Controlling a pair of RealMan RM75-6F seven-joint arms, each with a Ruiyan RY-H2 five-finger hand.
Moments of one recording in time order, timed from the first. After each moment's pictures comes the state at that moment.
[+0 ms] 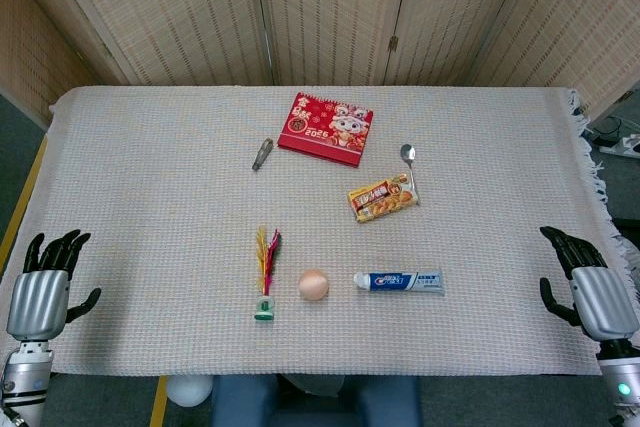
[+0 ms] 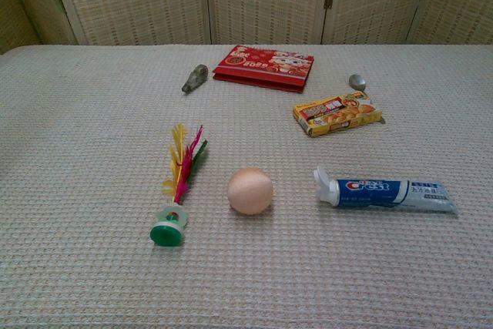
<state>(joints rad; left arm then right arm) -0.15 -1.25 -0.10 -1.62 1.42 1.50 0.26 0.10 -1.04 0.05 -1.66 -1.52 1.43 0.17</state>
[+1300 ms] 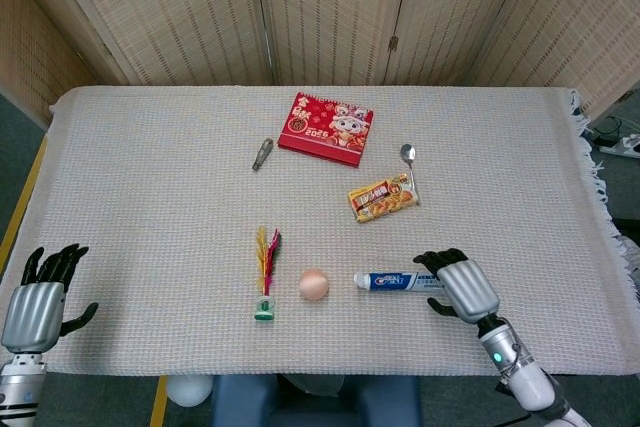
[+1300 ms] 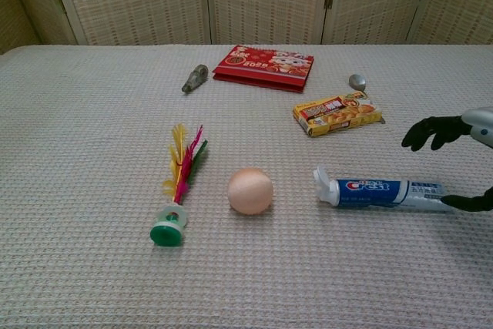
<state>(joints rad) -0.12 -1.21 -0.06 -1.63 1.43 1.48 0.19 0.33 -1.38 0.07 -1.61 -1.50 1.11 -0.23</state>
